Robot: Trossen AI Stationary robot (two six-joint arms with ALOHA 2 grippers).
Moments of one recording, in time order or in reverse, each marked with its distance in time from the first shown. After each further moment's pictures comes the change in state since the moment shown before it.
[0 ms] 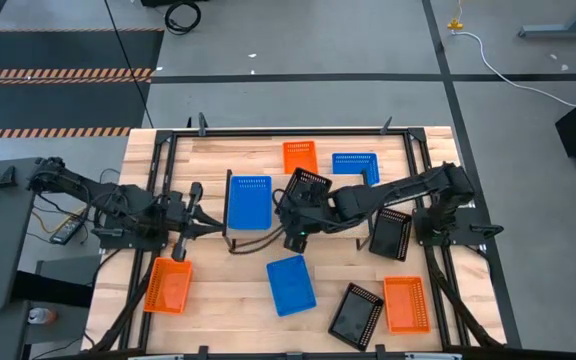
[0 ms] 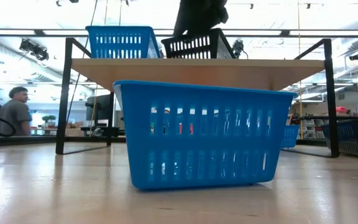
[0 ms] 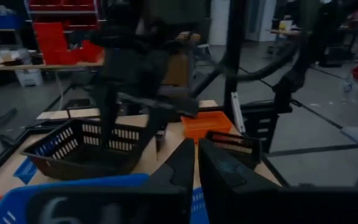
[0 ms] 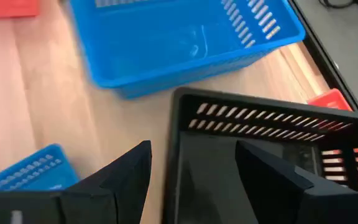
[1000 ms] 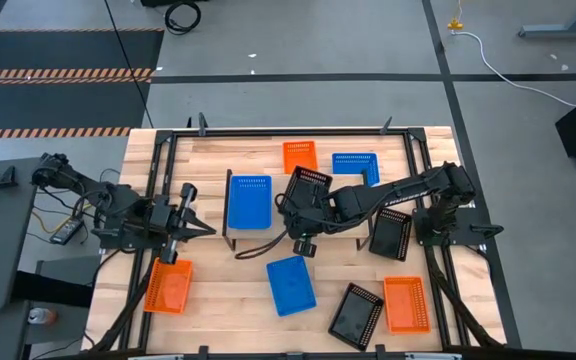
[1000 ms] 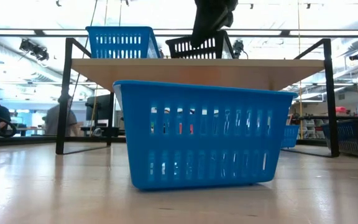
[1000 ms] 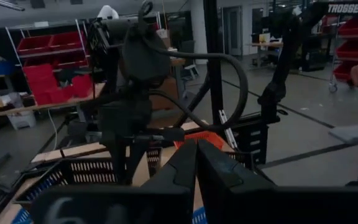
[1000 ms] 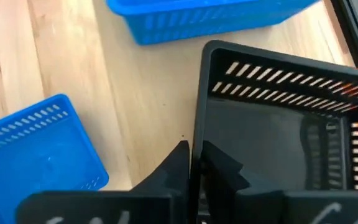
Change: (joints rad) left arm -0.083 -0.051 0.002 0.048 -0.014 0.139; right arm 0.001 -0.004 -0.011 -0.095 -0.108 -0.052
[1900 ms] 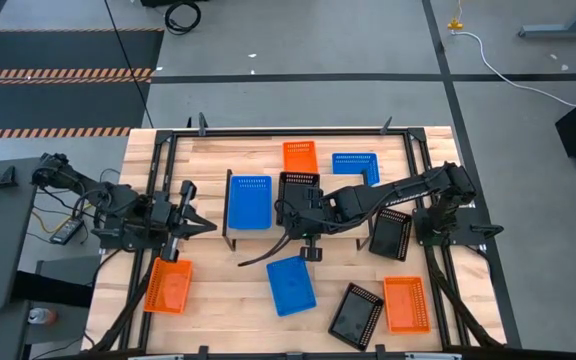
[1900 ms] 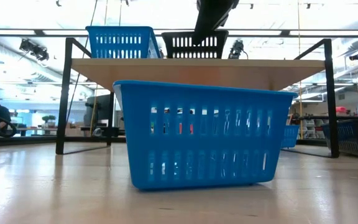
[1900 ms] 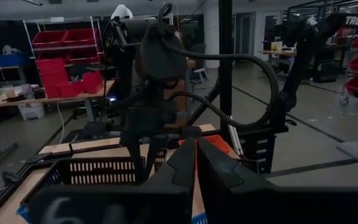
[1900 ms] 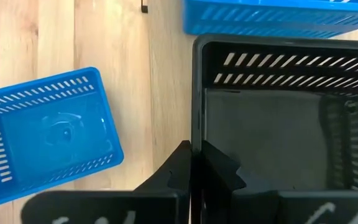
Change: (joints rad) left arm 0.000 0.002 0.000 0.016 -0.049 -0.053; right arm 0.004 -0.001 0.001 0.002 -0.113 -0.164
